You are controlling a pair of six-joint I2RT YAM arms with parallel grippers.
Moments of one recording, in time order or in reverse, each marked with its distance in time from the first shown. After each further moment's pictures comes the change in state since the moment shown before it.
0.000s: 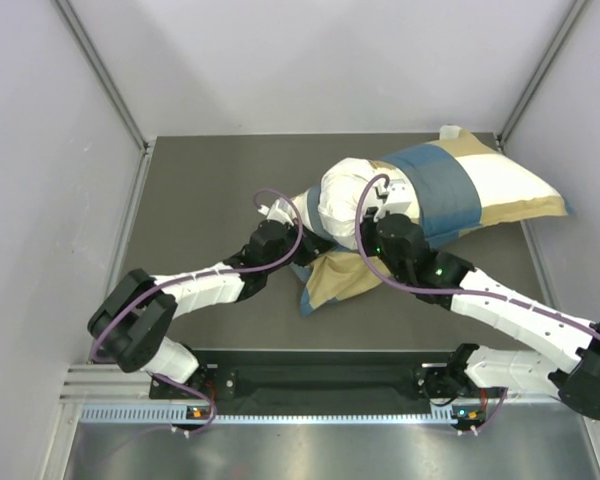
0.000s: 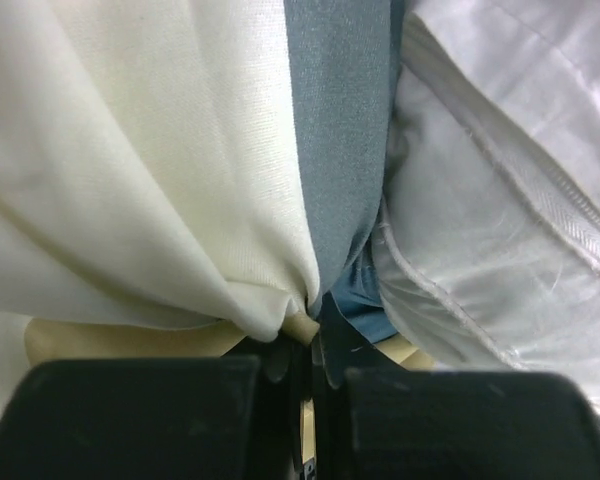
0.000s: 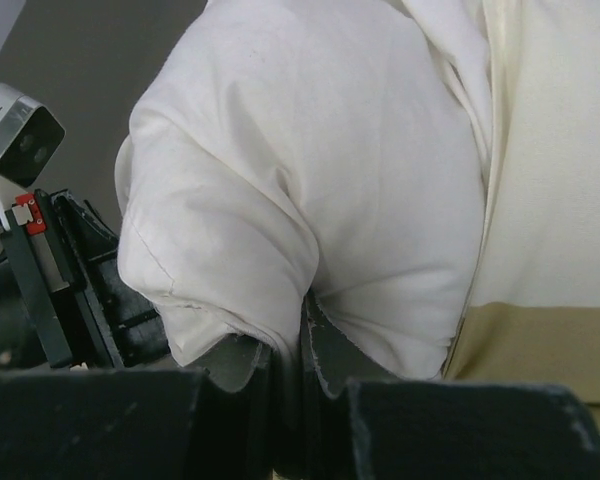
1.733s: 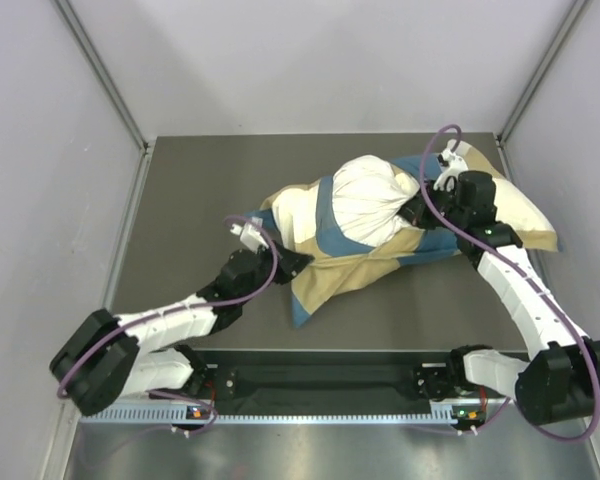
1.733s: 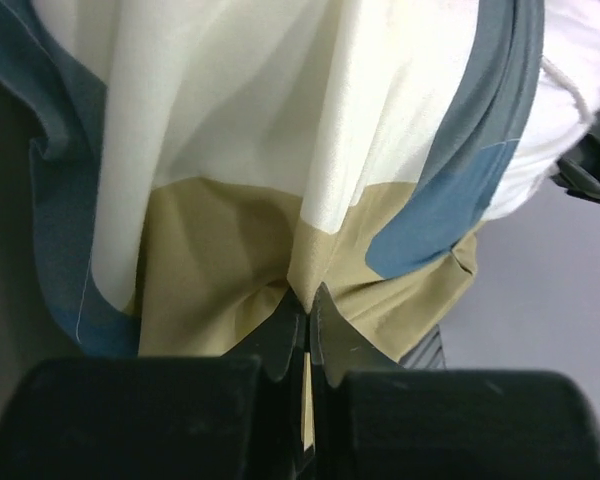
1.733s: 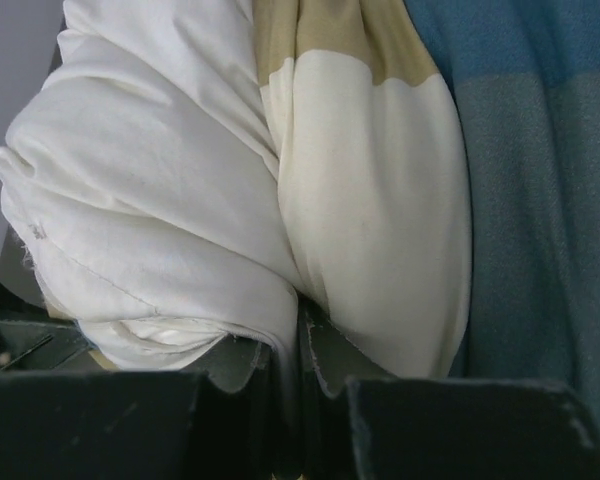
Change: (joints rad) left arm -0.019 -0.348 -0.350 0.131 -0.124 0.078; right arm -0.741 0.058 0.053 -0.103 -0.879 -0.080
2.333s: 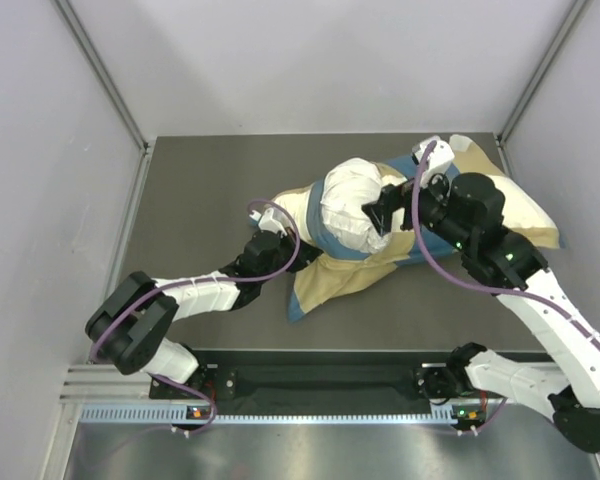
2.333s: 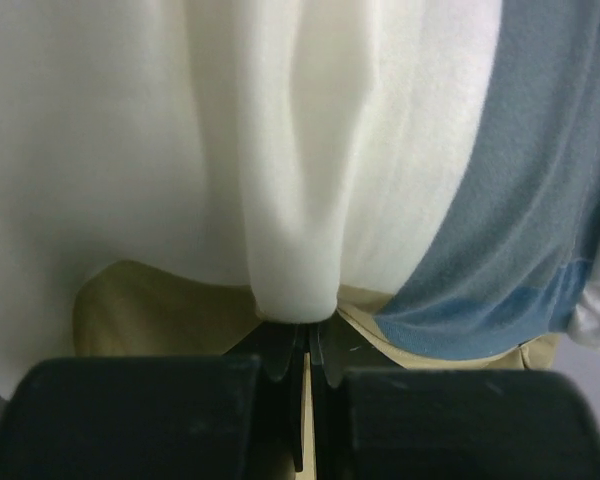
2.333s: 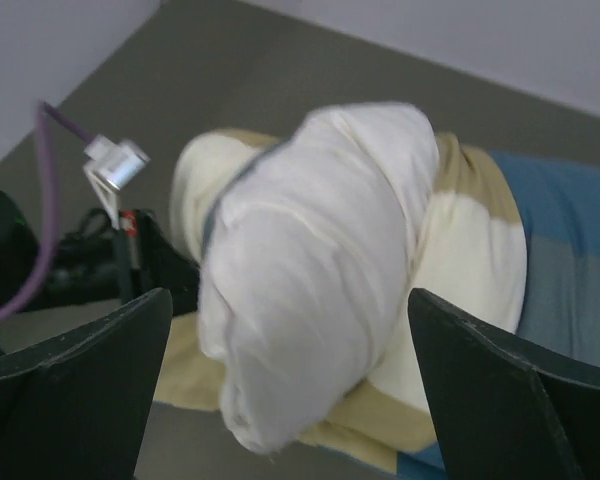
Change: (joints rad) left arm 0.027 0.327 0.232 -0.056 0.034 0.111; right arm 0.406 -0.197 0.195 -0.159 0.356 -0.243
